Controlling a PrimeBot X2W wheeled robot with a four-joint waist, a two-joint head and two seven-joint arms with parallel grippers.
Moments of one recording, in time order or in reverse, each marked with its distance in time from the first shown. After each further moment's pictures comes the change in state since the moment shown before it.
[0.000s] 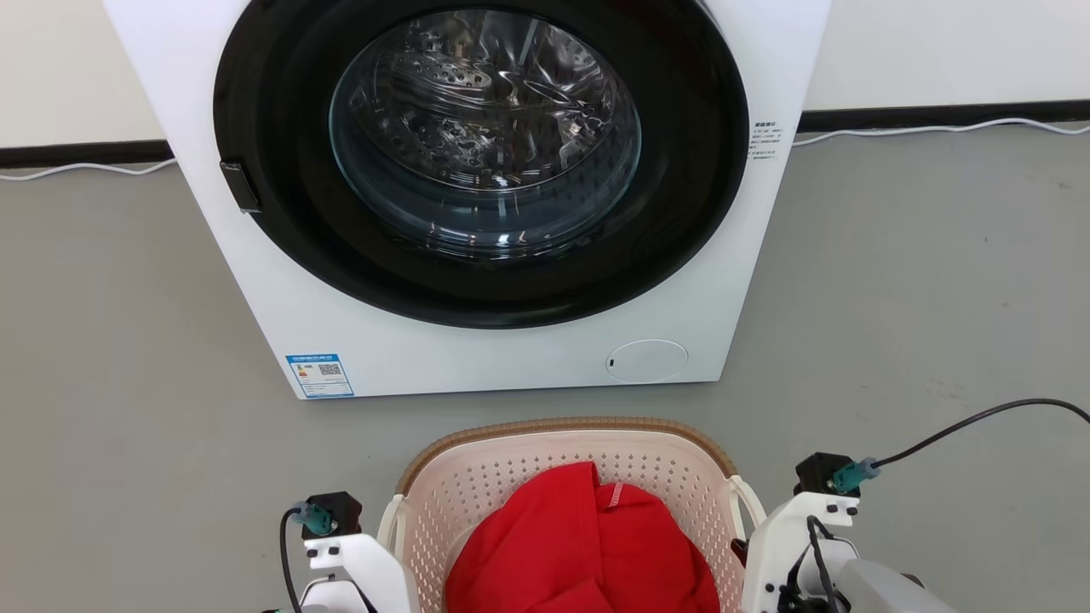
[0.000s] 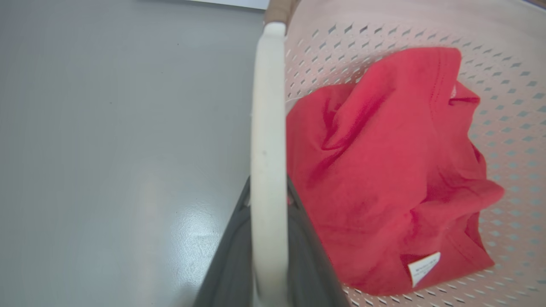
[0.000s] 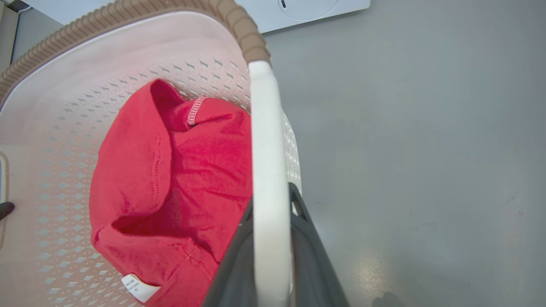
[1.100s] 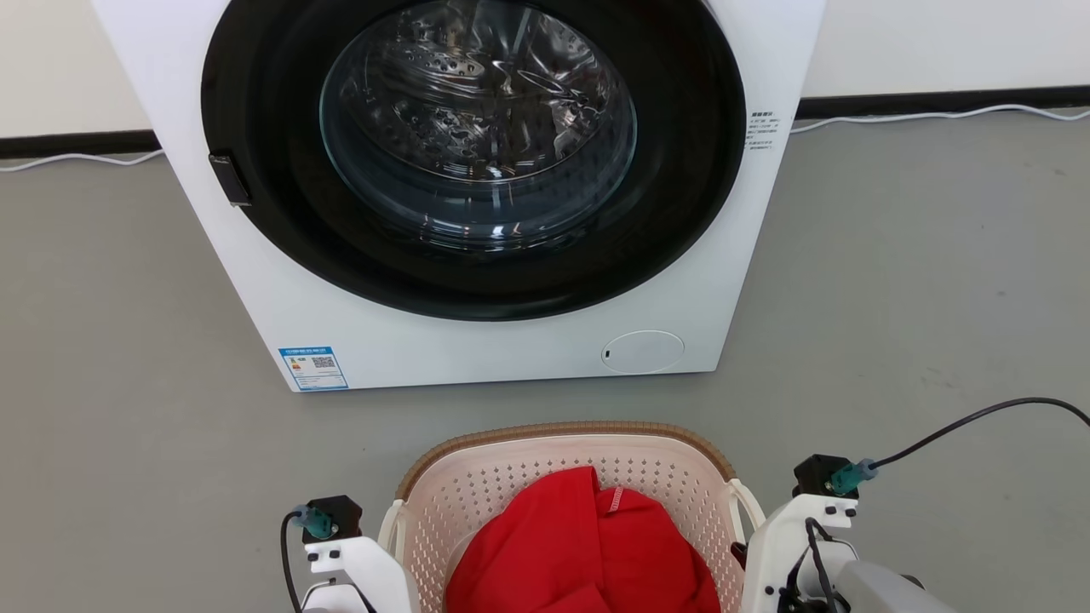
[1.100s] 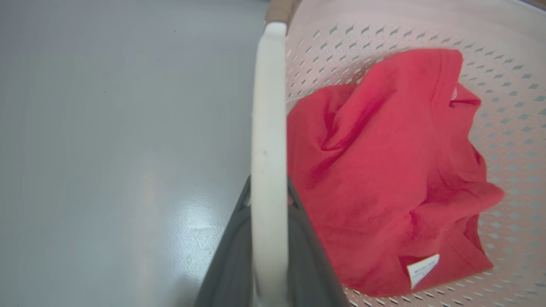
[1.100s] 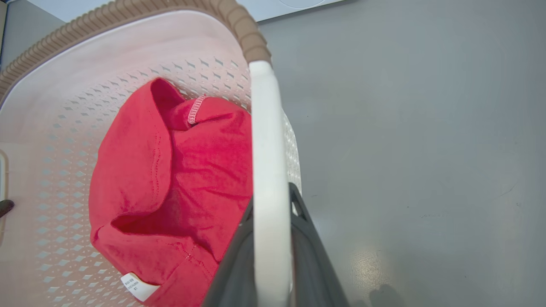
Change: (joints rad) left arm 0.003 0.003 -0.072 -0.001 -0.088 0.018 0.007; right arm 0.000 -0.002 0.030 0.000 0.021 0.000 0.008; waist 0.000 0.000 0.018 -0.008
